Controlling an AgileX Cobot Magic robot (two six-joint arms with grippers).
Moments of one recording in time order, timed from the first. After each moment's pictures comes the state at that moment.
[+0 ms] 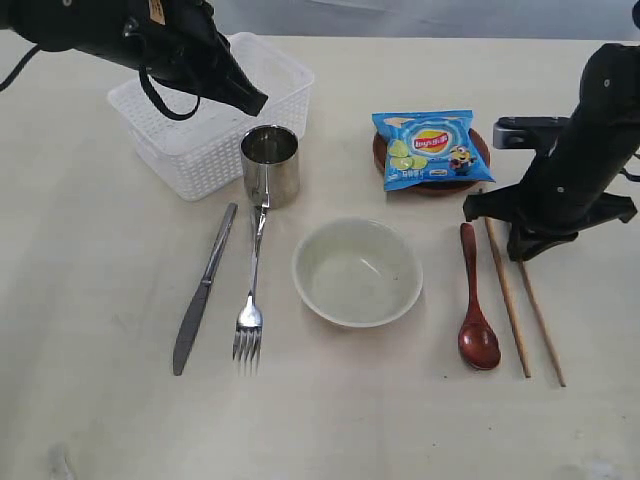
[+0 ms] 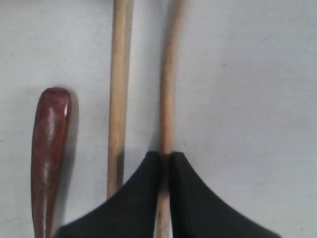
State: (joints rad) left arm -0.39 1.65 -1.11 0.11 0.31 0.11; right arm 0.16 1.89 -0.96 0.06 0.69 0.03
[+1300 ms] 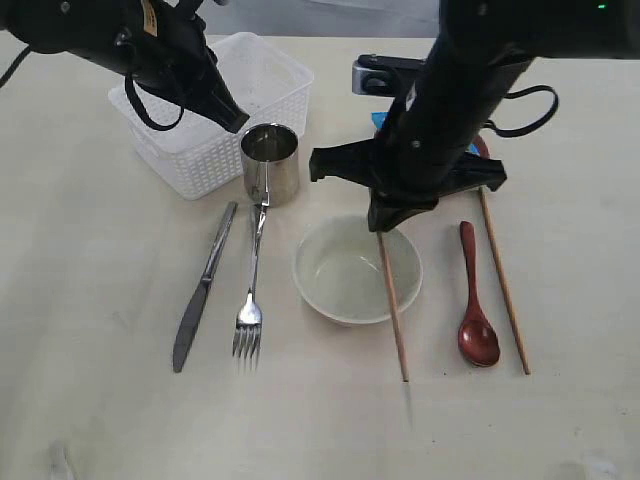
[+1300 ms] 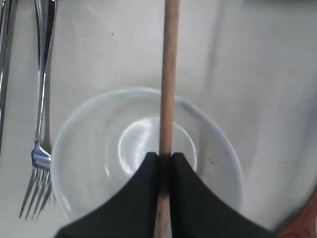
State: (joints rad) left arm -0.38 1.65 -1.11 0.22 0.39 0.11; right arm 0.60 1.77 -1.17 0.17 0.89 0.35
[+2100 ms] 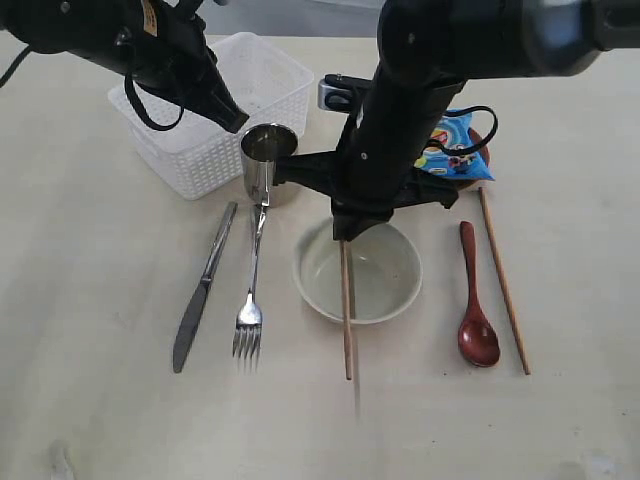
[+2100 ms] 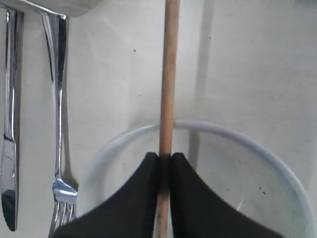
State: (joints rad) left arm -0.38 1.65 -1.11 0.23 0.39 0.11; right arm 0.65 1.89 -1.24 0.20 0.85 0.46
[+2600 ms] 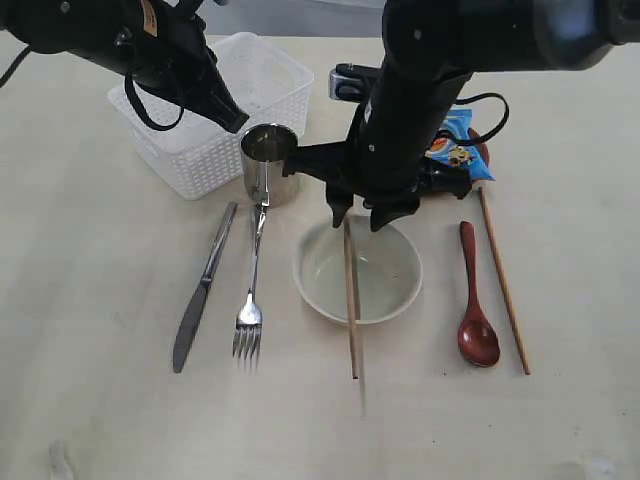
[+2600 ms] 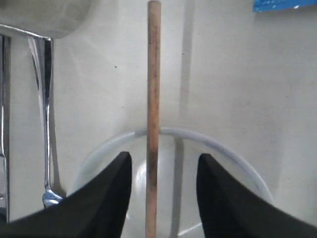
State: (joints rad) left arm -0.38 1.65 -1.11 0.23 0.39 0.11; right arm 0.65 1.86 -1.25 0.11 0.86 0.55
